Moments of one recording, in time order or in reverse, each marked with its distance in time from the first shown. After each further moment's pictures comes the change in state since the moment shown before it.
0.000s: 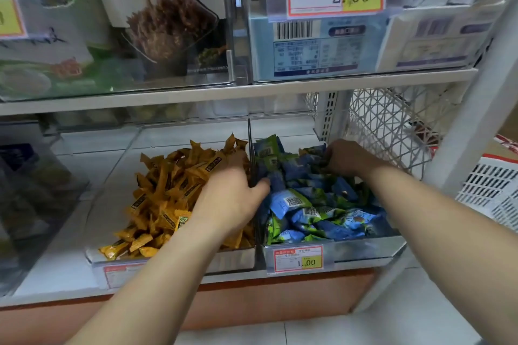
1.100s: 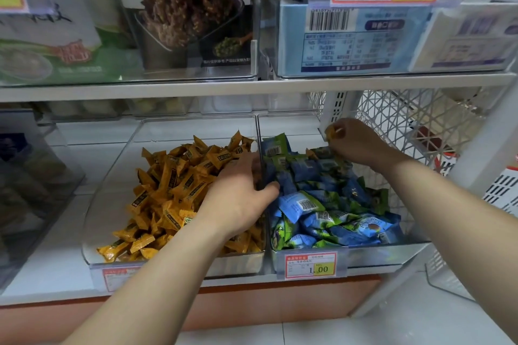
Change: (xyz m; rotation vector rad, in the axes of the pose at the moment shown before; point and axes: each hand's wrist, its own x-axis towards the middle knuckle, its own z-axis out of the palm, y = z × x) left_hand 0.006 -0.016 0.006 -0.215 -0.045 0.041; right_hand 0.000 -0.014 -0.022 0.378 0.242 -0.107
